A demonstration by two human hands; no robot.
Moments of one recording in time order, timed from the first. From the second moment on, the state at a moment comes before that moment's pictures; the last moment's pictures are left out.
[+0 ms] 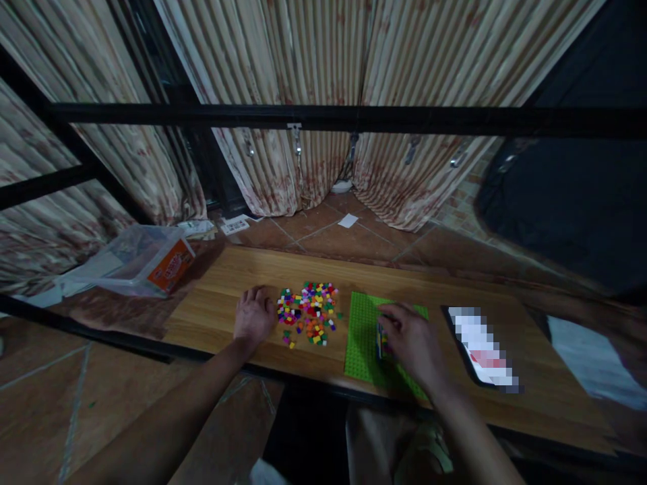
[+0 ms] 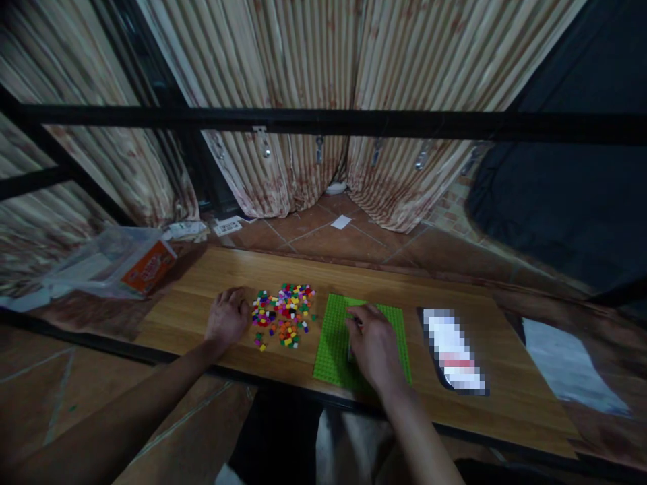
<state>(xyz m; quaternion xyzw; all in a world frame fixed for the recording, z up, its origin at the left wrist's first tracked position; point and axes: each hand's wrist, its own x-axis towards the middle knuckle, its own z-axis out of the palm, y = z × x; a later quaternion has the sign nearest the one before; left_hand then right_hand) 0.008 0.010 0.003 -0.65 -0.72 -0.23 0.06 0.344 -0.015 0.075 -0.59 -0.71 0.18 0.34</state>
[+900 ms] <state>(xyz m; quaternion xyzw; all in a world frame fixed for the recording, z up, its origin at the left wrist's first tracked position) 0.008 0.010 0.000 -0.64 -0.73 -0.23 0.08 0.243 0.051 0.044 -0.45 -0.87 0.21 0.10</state>
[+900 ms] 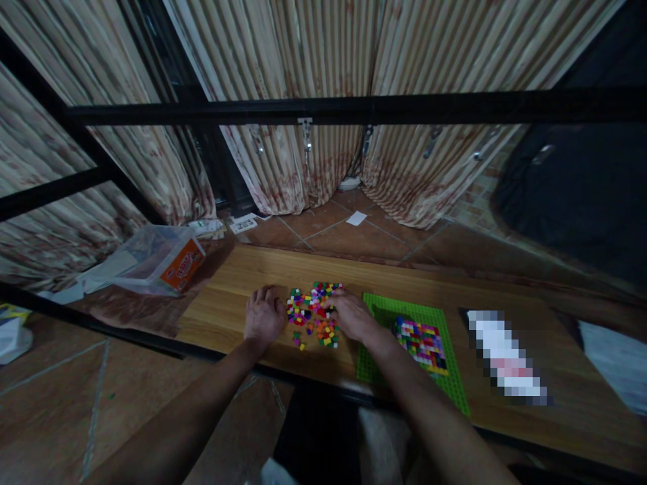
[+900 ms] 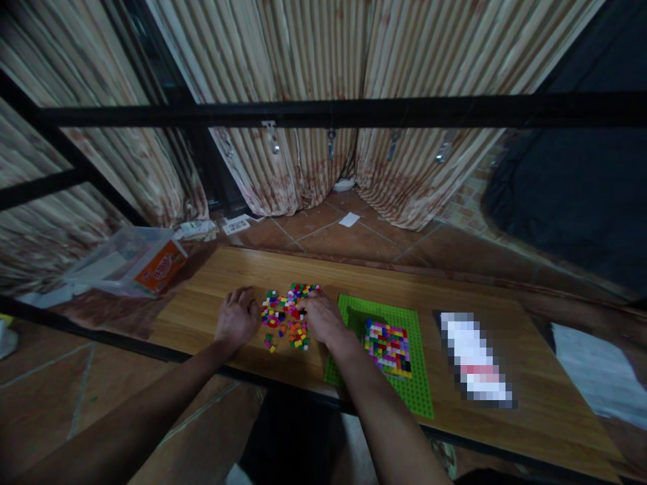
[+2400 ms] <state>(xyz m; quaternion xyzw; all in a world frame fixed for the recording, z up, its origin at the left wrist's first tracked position) 0.001 0.015 -0.001 -0.67 -0.70 -0.24 0.10 0.363 -0.018 0.071 -0.65 -0.66 0.20 0.32</state>
